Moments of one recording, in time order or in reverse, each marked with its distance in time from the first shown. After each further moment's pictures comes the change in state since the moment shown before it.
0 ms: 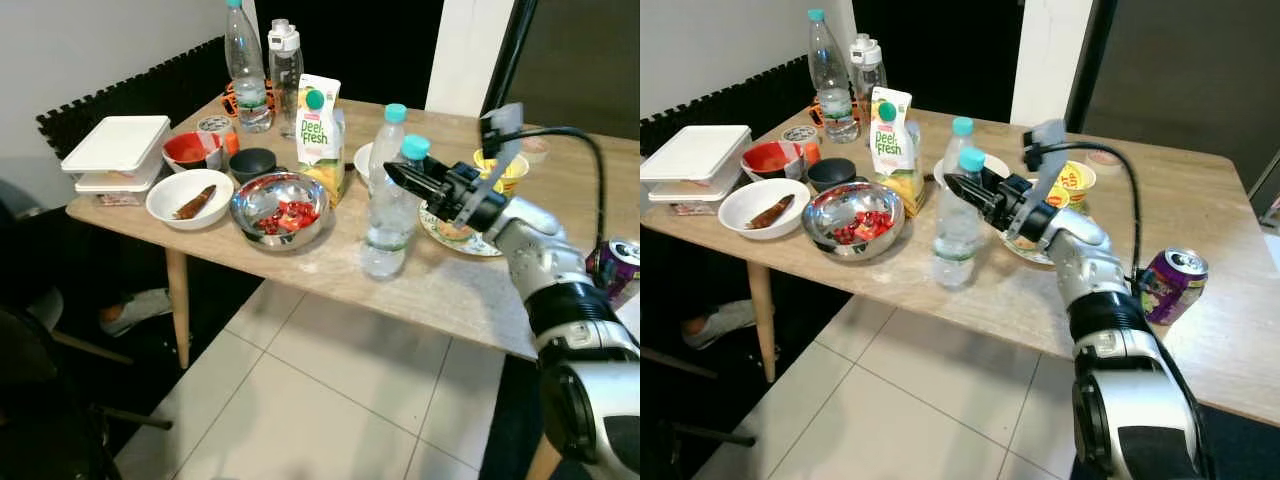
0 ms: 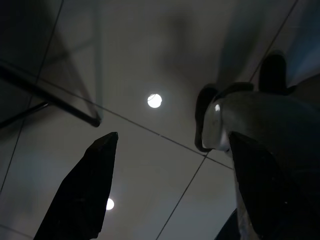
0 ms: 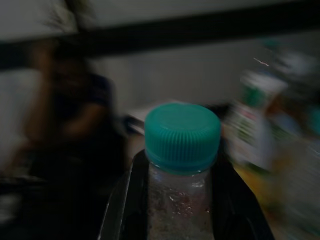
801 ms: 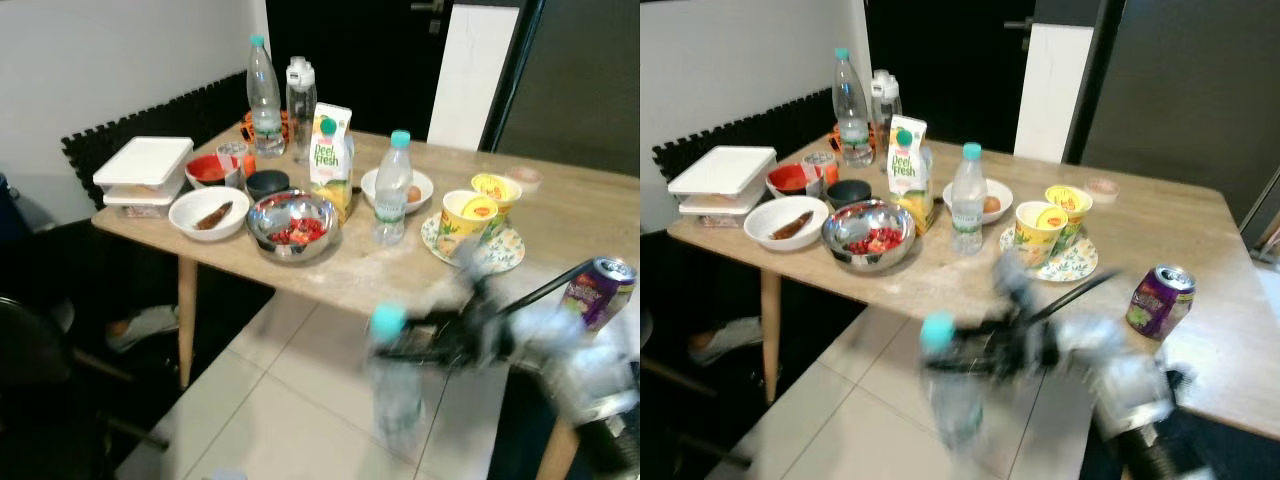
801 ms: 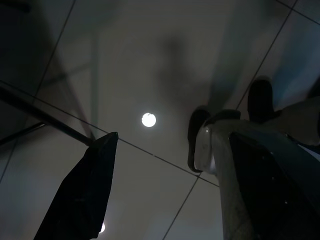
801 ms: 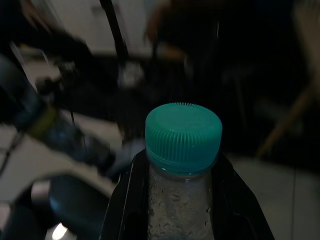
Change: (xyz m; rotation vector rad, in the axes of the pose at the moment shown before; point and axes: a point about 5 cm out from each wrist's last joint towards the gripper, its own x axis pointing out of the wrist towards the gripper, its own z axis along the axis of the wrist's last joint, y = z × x) left arm 0.004 -0.002 0.012 -0.004 0.001 -0.002; right arm -0.072 0.096 -0.114 0.160 0.590 0.366
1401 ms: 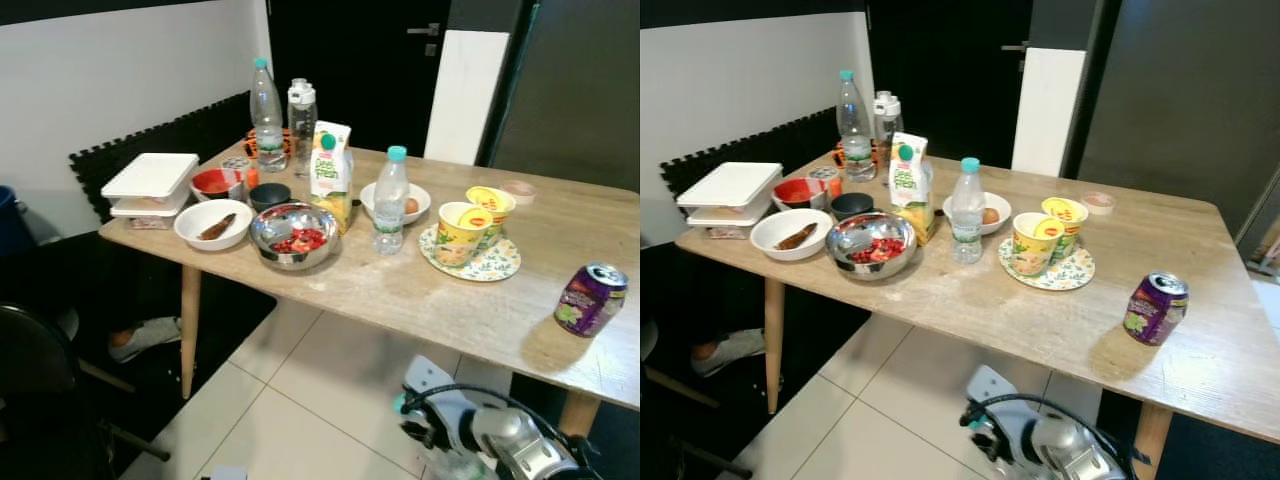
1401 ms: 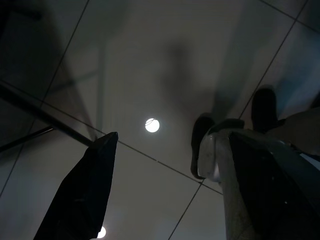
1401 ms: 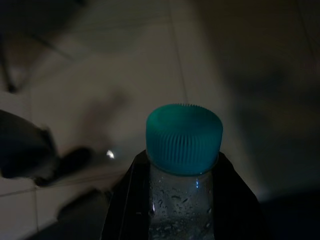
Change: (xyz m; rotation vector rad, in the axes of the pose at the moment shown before) left arm 0.000 0.001 0.001 -0.005 0.008 0.011; right arm -0.019 -0.002 -0.162 0.127 0.592 -0.700
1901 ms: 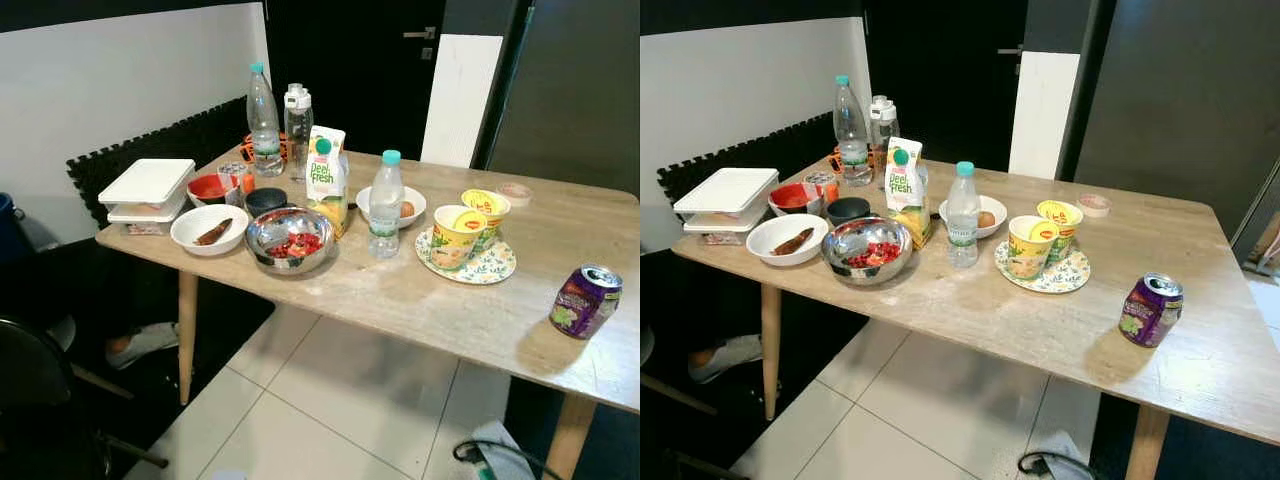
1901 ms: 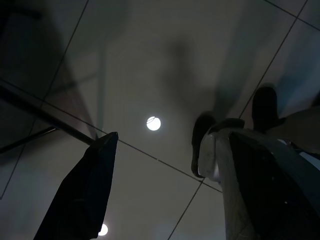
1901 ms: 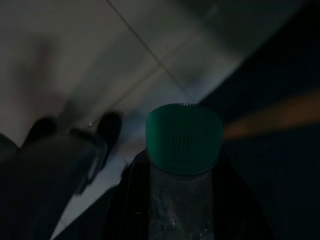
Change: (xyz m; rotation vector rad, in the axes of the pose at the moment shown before) left arm -0.001 0.001 -0.004 -0.004 0.022 0.009; right arm -0.026 0.029 -0.111 0.395 0.307 -0.361
